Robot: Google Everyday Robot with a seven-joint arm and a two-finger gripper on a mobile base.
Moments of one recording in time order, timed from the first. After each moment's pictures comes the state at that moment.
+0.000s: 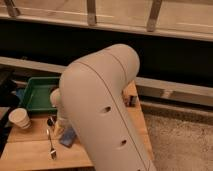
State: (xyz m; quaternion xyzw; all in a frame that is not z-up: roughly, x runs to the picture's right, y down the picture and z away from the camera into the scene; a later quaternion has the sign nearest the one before) arm -0.196 0.224 0.795 -0.39 0.20 0.52 0.73
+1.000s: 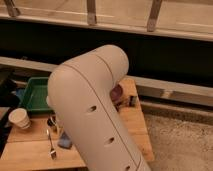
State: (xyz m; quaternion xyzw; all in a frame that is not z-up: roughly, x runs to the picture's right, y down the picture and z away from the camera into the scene) arm -0.203 0.232 0.804 -0.39 0.22 0.51 0.74
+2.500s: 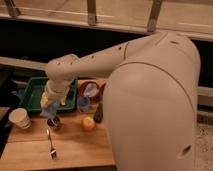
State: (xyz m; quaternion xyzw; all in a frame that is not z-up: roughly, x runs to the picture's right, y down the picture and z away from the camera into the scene) arm -0.244 0.054 0.702 -0.36 -0.03 0.53 0.76
